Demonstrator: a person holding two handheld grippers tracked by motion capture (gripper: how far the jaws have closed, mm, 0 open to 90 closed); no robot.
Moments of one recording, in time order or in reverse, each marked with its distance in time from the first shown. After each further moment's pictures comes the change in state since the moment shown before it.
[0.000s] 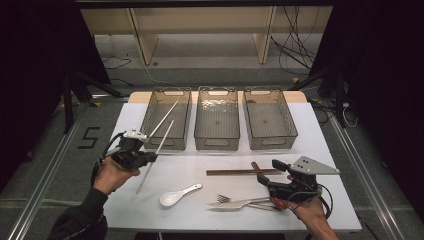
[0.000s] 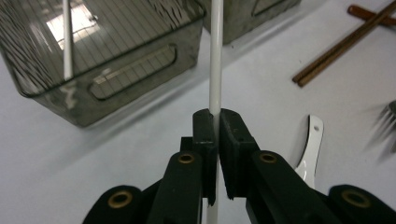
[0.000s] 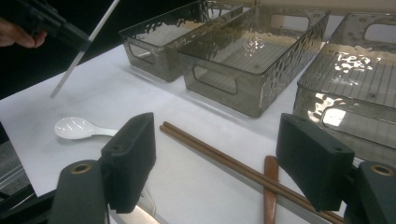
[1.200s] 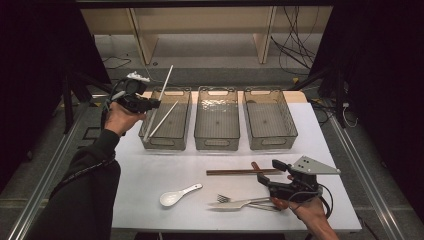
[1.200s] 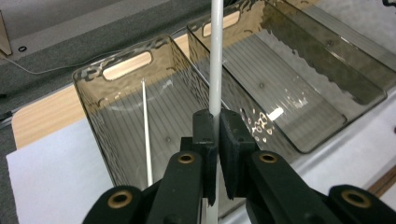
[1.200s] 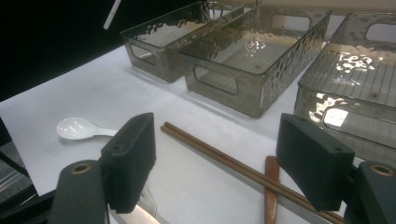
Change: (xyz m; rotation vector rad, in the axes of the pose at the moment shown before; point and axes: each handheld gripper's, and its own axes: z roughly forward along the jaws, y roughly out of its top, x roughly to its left) left arm 0.050 0.123 0.004 -0.122 0.105 0.004; right arm -0.001 -0.001 0.000 -0.005 0.008 0.004
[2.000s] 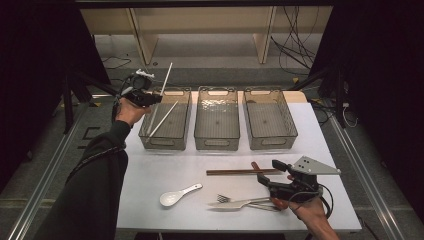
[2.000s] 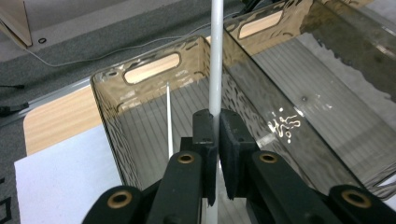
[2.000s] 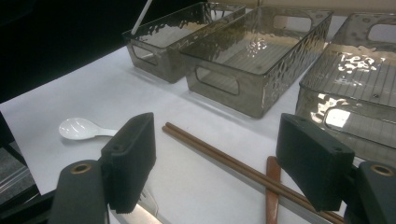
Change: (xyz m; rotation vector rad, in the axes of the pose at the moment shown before) left arm 0.027 0.000 0.048 0.014 0.072 -0.047; right arm 0.000 0.000 -0.001 -0.003 0.007 0.002
